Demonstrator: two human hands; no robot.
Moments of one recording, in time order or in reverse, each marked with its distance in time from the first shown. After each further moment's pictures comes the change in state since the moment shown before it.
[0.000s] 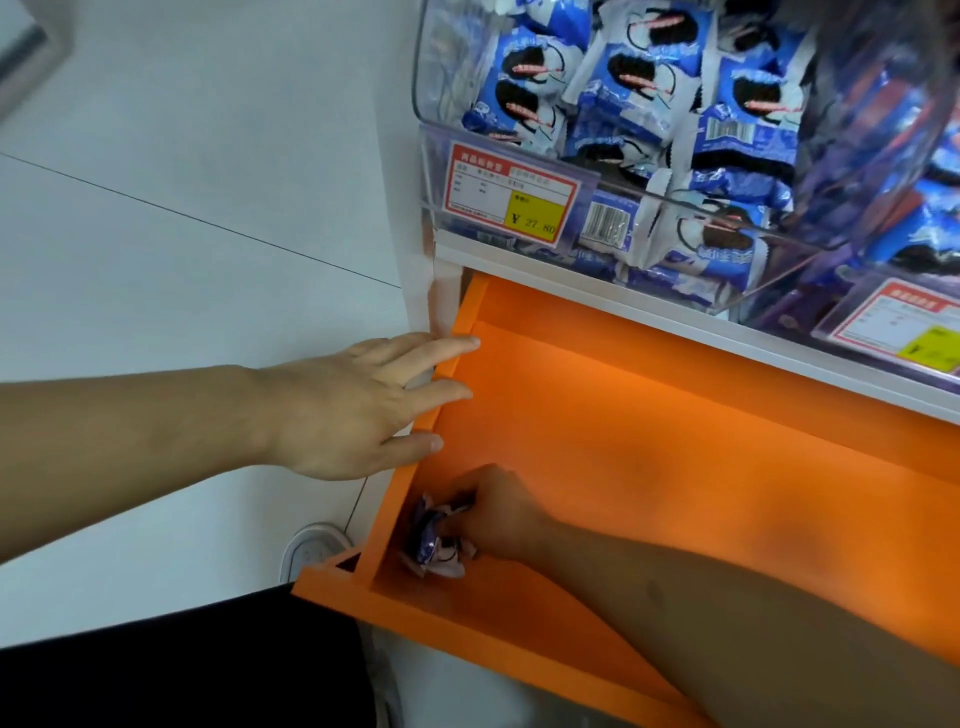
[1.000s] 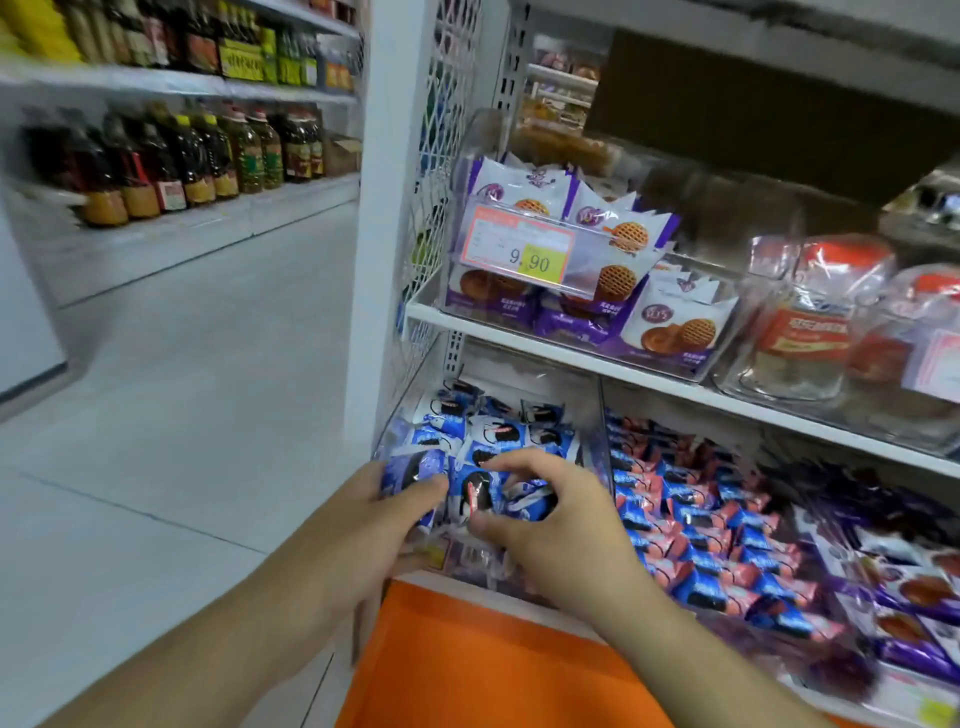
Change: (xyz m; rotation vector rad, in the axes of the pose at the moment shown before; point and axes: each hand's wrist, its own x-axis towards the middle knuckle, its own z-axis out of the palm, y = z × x) left_hand -0.060 0.082 -0.165 -1.687 0.732 -0.089; right_hand -0.192 -0.224 -0.206 0.041 0.738 -0.473
